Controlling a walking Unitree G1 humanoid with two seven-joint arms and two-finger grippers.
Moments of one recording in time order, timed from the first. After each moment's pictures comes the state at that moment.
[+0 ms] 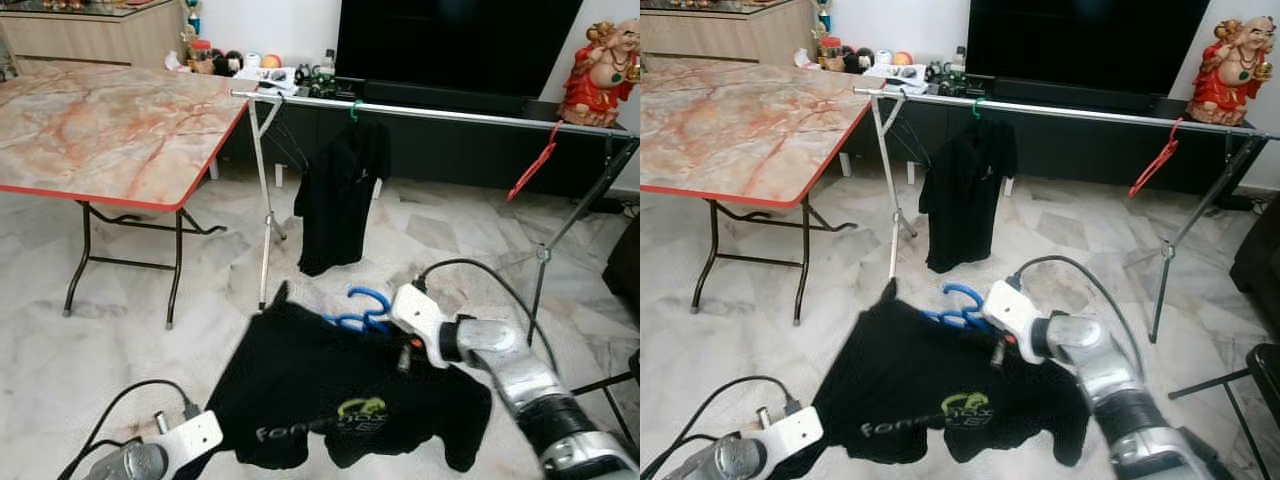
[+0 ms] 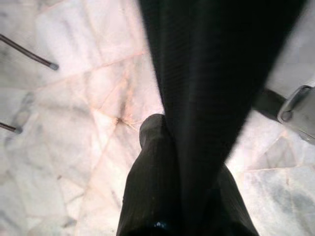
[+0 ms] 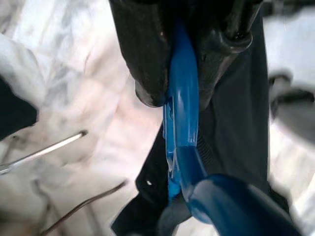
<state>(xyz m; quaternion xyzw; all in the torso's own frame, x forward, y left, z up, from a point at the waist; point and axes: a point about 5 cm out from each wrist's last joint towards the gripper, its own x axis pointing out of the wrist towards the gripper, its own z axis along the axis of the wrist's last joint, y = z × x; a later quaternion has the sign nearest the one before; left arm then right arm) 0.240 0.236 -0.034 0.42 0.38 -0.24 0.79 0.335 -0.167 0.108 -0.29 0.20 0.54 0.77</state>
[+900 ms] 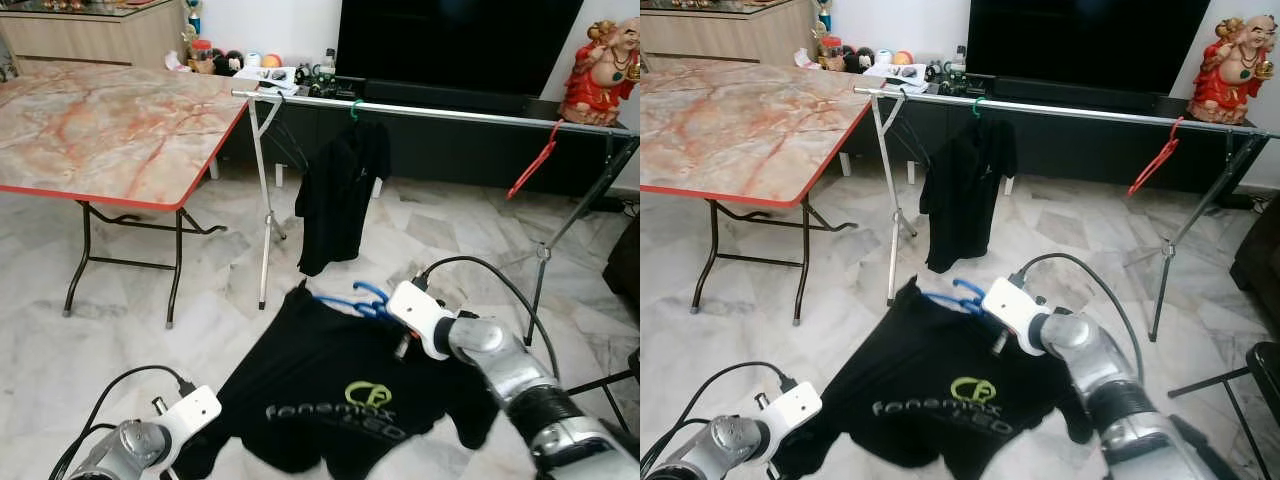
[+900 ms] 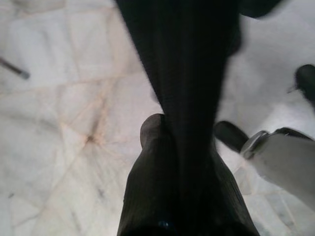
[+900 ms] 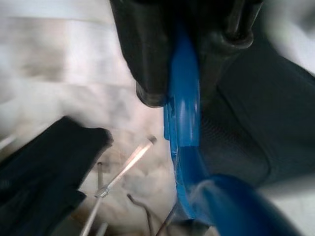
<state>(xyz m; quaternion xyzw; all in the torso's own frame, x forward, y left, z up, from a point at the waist) 0.267 0.226 -0.011 0.31 0.39 -0.27 0.82 0.361 -0.147 0.100 -0.19 0.17 0.33 0.91</state>
